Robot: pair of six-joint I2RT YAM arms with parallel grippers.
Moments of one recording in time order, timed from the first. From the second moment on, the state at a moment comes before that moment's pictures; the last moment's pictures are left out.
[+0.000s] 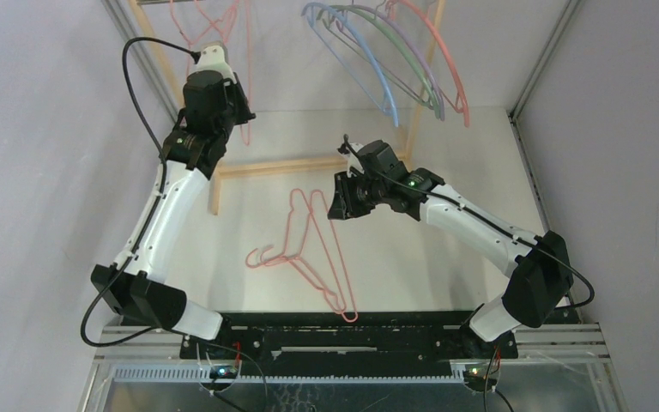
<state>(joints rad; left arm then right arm) -0.29 1.45 1.65 -0.45 -0.26 -0.24 0.73 1.52 1.34 -0.57 -0.30 0.45</state>
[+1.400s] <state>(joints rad) -0.22 1.29 1.52 -0.50 -0.23 -0.25 0.92 1.71 1.34 -0.62 -0.31 0.29</state>
